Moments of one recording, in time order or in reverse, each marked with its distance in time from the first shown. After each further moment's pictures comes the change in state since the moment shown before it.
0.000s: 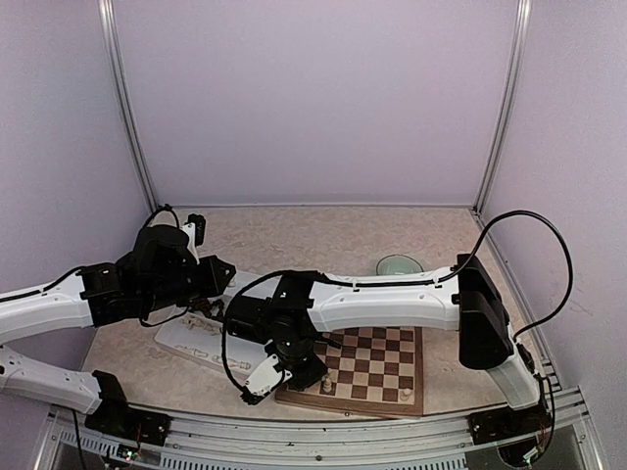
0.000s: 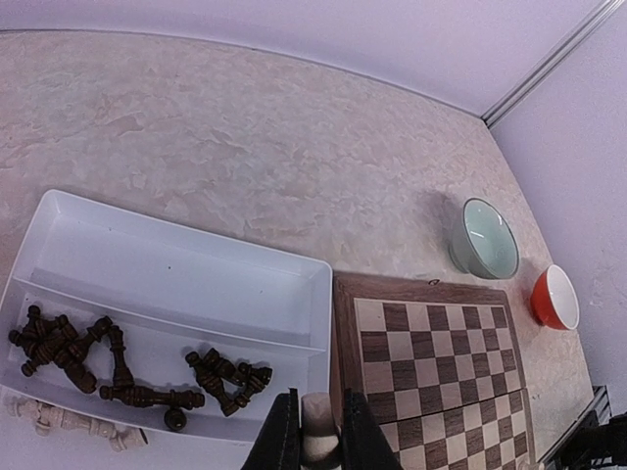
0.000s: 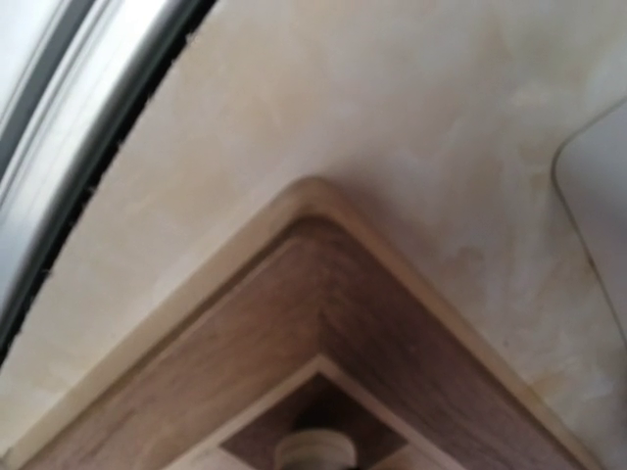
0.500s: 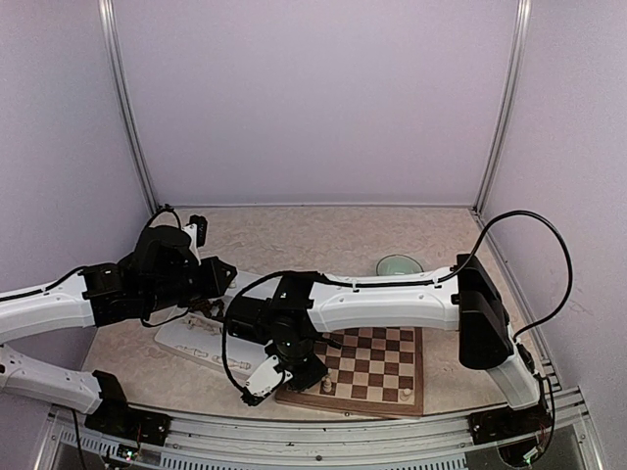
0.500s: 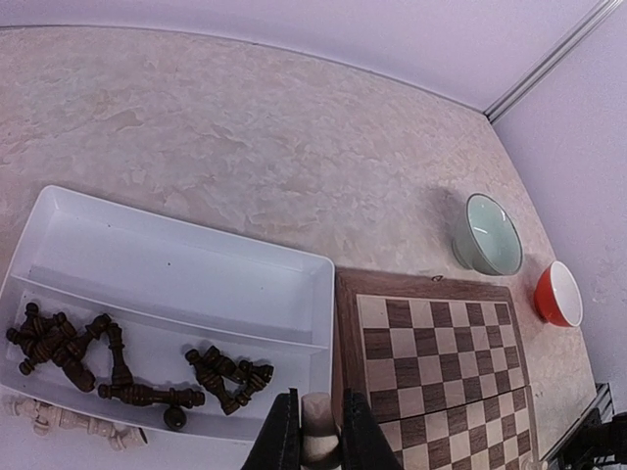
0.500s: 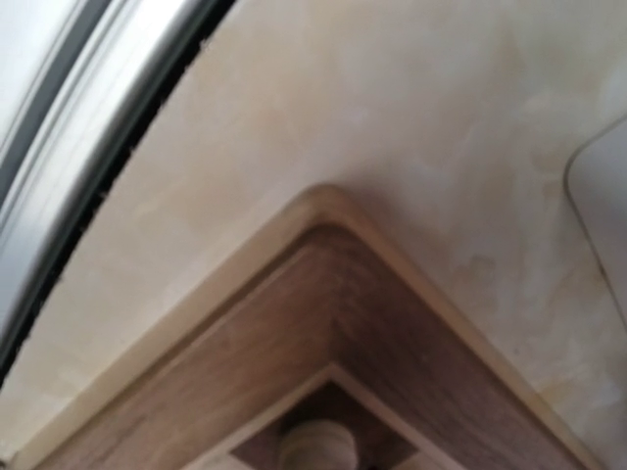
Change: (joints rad) left arm 0.000 0.012 -0.002 0.005 0.004 0.000; right arm 0.000 0.000 -0.005 0.001 -0.013 -0.002
